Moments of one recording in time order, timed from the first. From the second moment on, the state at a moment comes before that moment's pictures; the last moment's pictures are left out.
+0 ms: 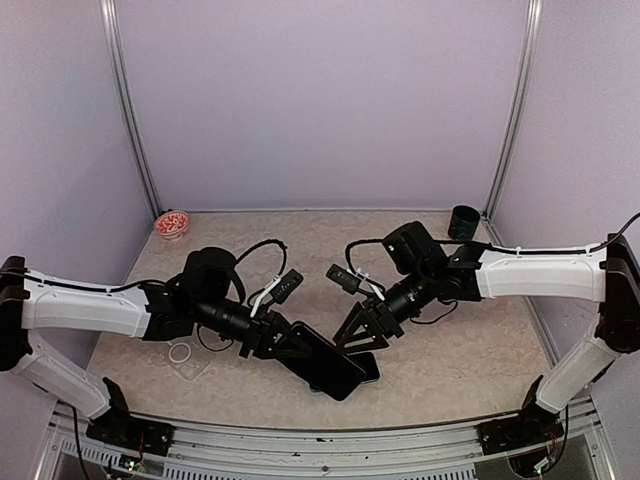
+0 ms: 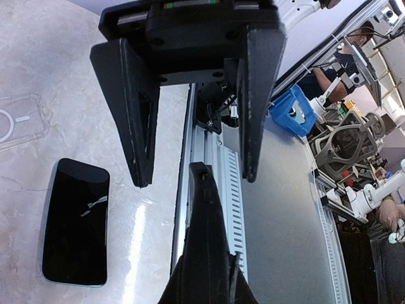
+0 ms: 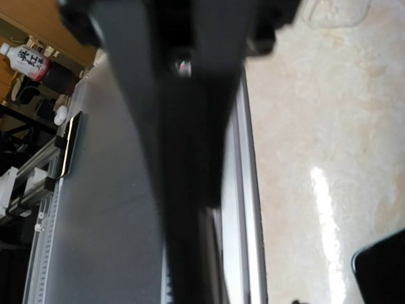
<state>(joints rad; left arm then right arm) -0.91 1.38 0.70 0.23 0.82 -0.31 0.87 1.55 1.05 -0.29 -0.96 0.08</state>
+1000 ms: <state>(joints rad) -0.85 1.36 0.68 0.25 0.80 -0.34 0.86 1.55 0.98 -0.23 -0.97 0.10</state>
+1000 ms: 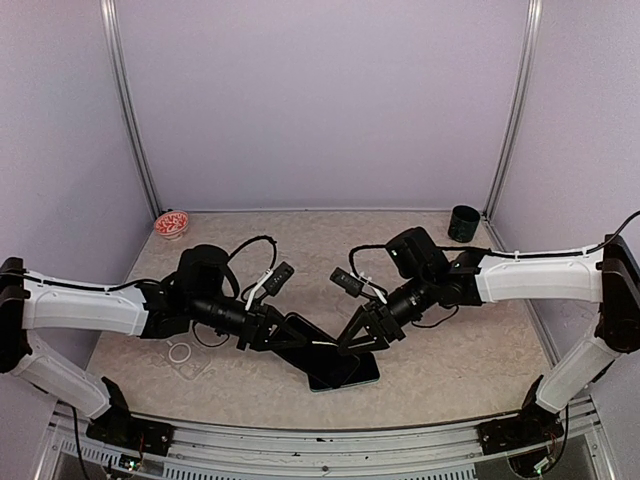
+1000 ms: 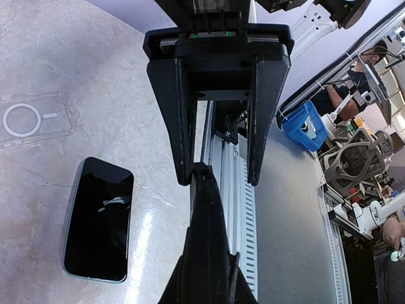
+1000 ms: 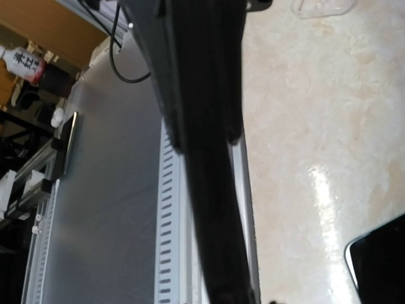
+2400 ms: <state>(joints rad) -0.71 1.38 0.64 0.51 0.84 -0.55 0.75 1.63 1.10 -0.15 -1.08 0.18</state>
